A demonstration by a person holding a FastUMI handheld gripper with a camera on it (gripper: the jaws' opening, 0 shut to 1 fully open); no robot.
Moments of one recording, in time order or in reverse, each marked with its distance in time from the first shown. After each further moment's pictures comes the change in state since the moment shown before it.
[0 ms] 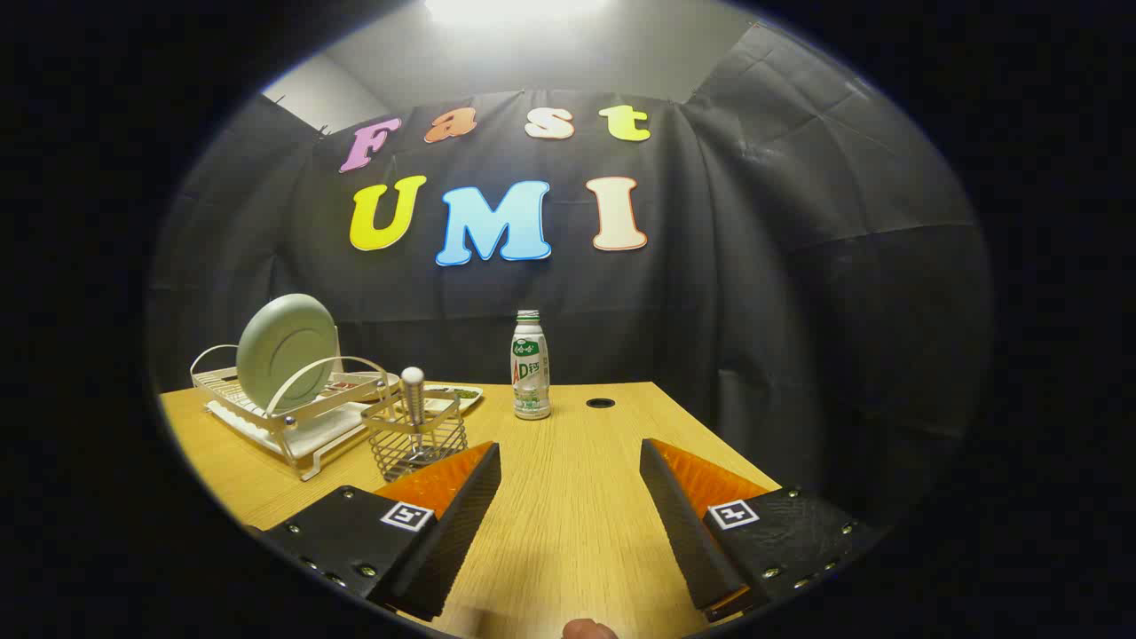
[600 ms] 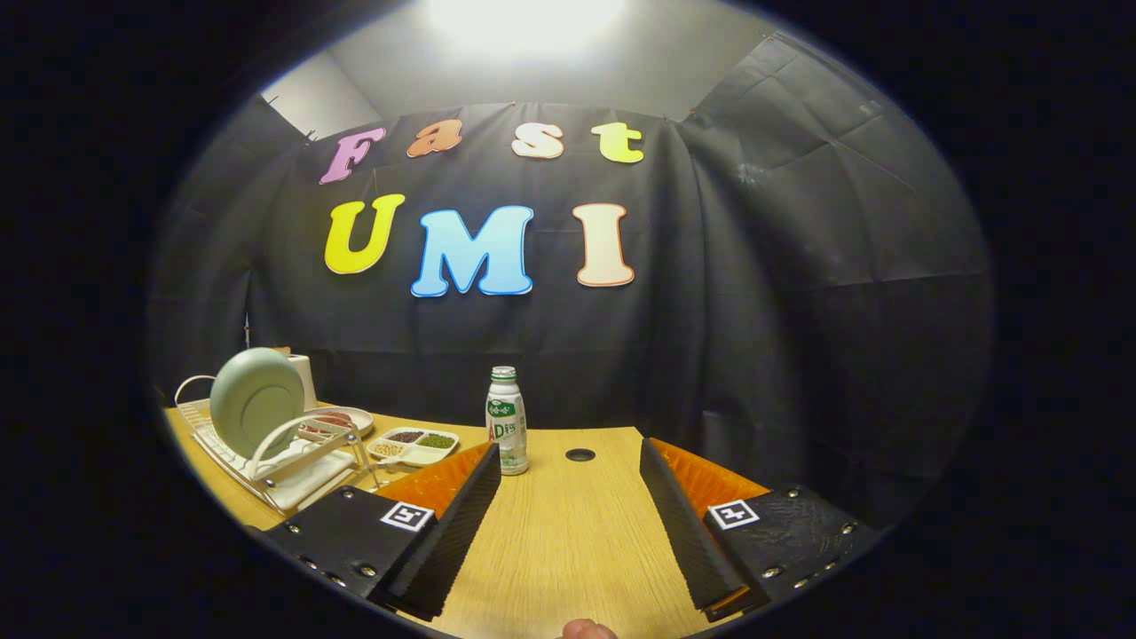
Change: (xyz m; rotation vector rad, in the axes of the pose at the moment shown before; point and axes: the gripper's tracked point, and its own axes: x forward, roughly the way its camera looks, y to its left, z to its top) arm 0.011 -0.001 0.101 -0.033 -0.048 -0.050
